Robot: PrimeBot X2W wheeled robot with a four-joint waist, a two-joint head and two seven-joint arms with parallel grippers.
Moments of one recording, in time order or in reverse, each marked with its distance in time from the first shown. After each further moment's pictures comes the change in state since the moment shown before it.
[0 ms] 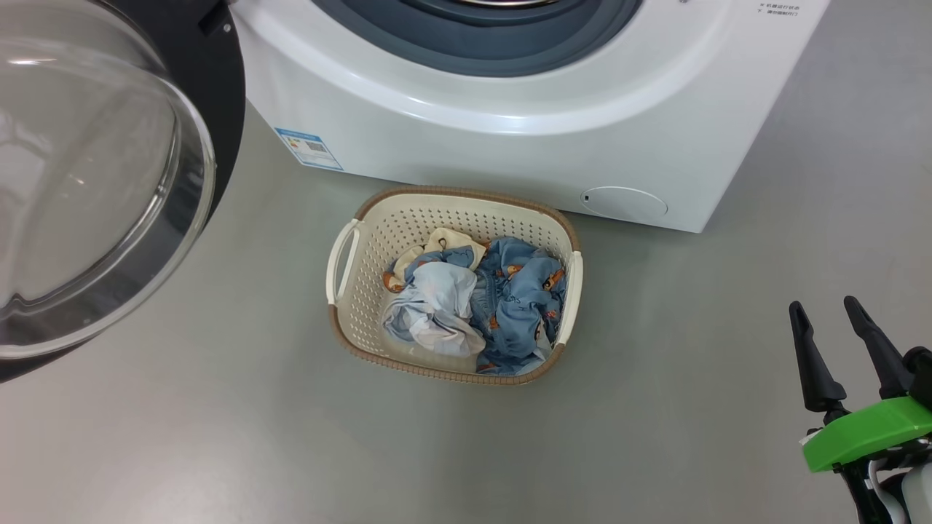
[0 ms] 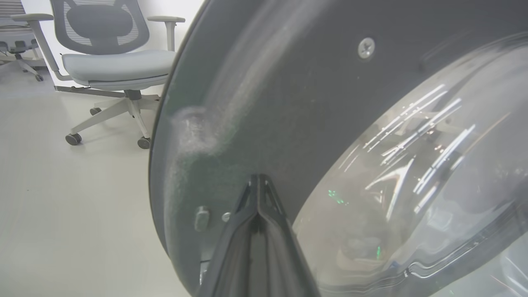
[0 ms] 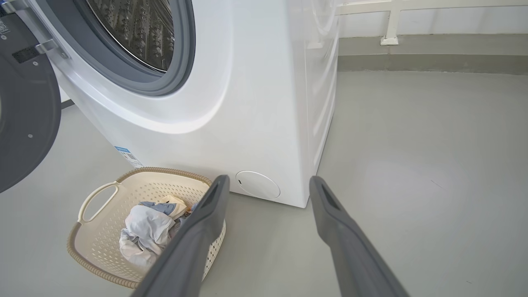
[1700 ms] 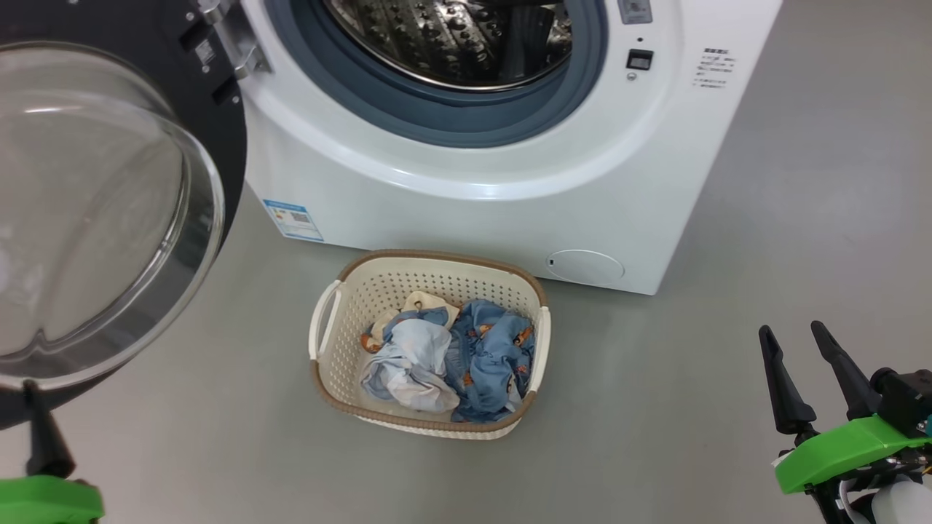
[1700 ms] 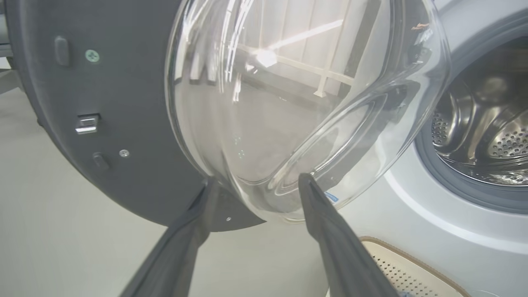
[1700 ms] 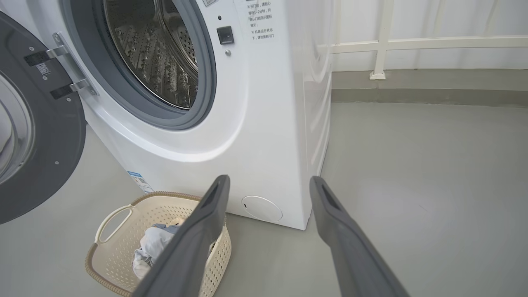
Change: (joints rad) left arm 0.438 -0.200 -0.247 -0.414 -0.084 0.000 0.000; right arm 0.028 0.046 0.028 0.015 0.009 0.000 0.000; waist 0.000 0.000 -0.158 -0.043
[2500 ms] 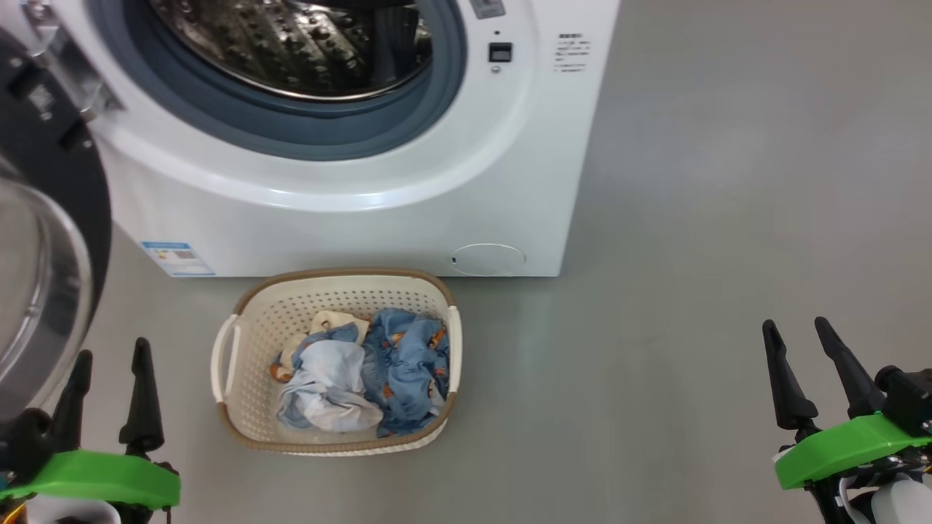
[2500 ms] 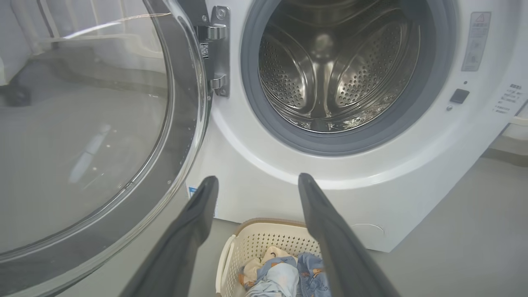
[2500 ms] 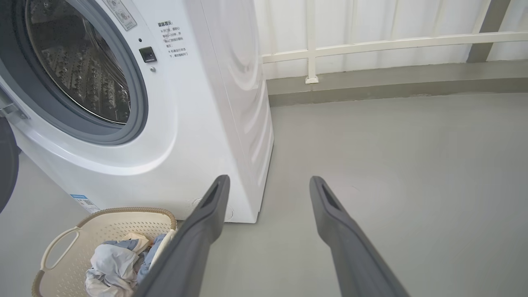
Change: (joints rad) left arm 0.021 0.057 -0.307 -0.152 -0.037 0.000 0.000; right arm 0.000 0.023 -0.026 -0.016 0.000 0.000 0.000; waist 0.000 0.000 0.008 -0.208
